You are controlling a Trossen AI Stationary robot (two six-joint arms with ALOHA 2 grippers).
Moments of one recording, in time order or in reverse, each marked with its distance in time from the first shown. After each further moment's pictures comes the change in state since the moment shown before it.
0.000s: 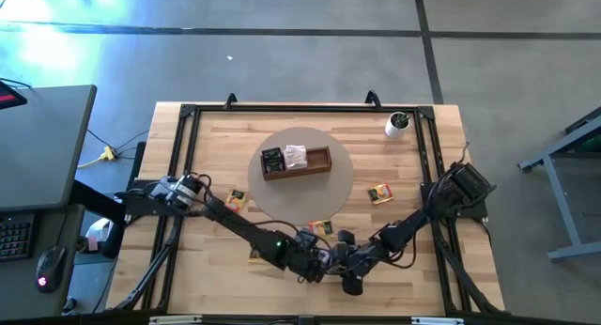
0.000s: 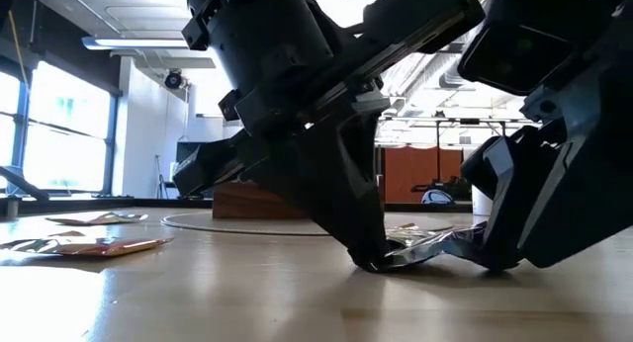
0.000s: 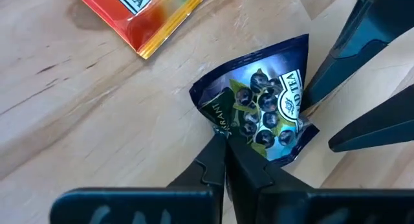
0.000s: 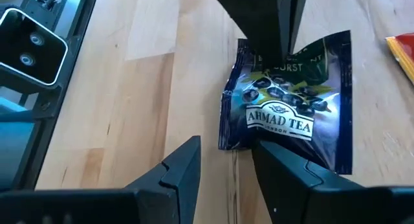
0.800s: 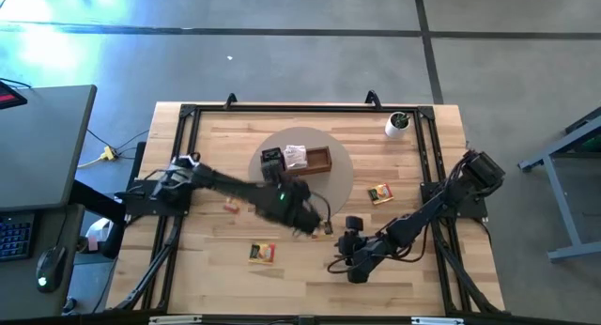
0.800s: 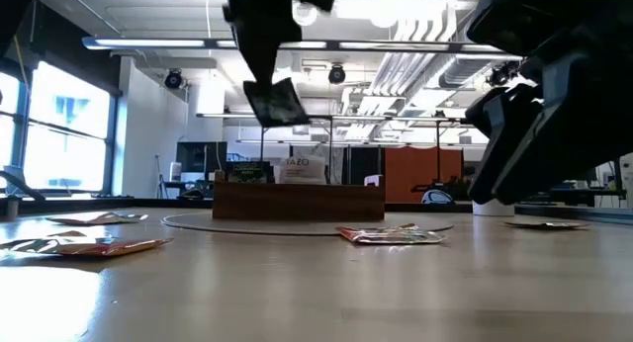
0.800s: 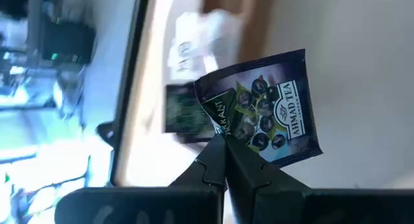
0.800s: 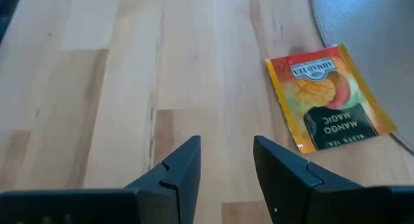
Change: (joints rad) left arm 0.188 -0.133 0.358 -1.128 -0.470 0.719; right arm 0.013 -0.179 -0.003 -0.259 0.177 -0.098
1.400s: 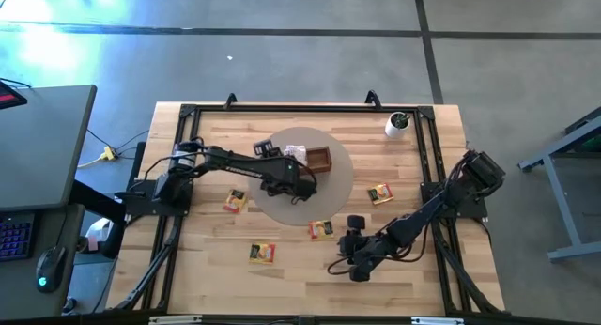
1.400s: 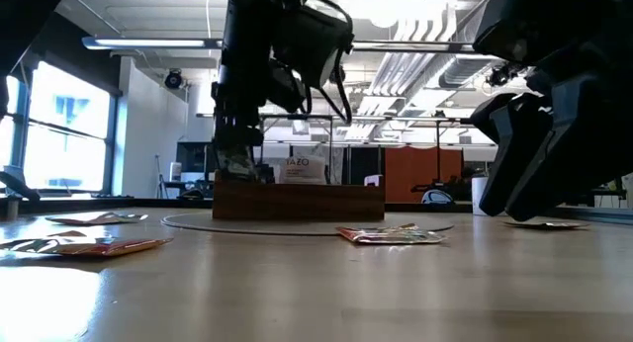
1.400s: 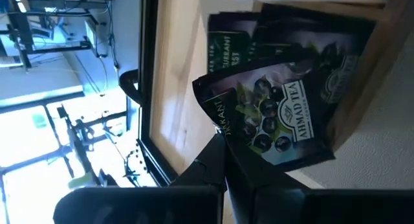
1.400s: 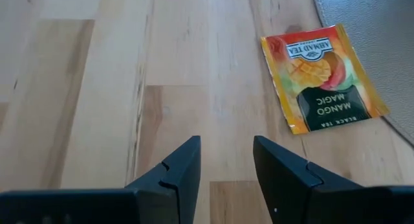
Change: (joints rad) left arm 0.238 0.000 -0.292 0.053 -0.024 0.069; right arm 0.000 0.000 0.001 -0.067 -0.003 -0.012
